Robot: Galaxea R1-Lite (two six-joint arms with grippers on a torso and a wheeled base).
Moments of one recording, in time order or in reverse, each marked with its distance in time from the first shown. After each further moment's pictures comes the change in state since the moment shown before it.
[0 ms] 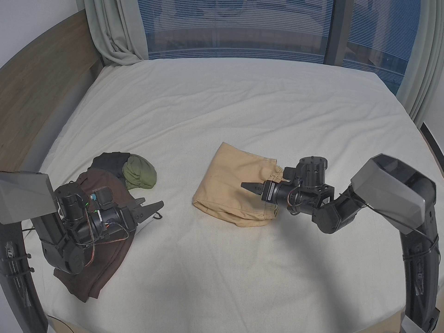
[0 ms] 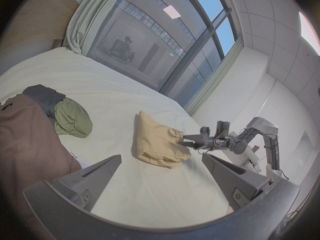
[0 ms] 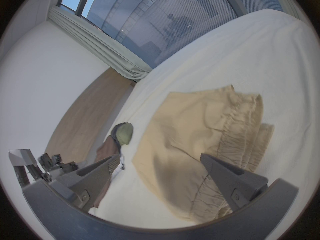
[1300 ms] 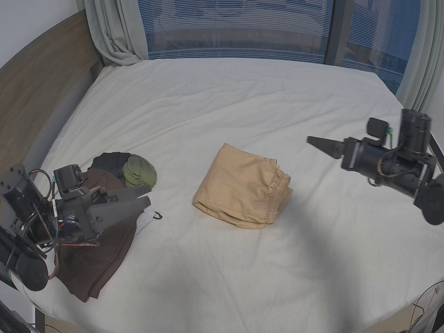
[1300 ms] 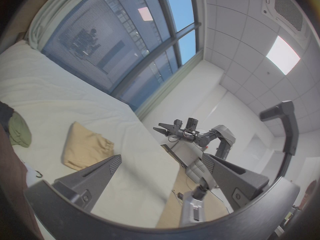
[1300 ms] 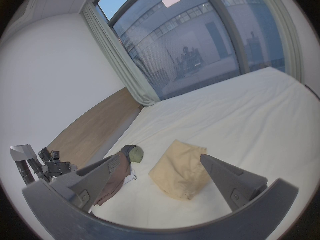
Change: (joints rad) left arm -0.106 -0.519 0.184 0.002 -0.302 -0.300; right arm -0.066 -0.804 0.490 0.128 -0.097 -0.211
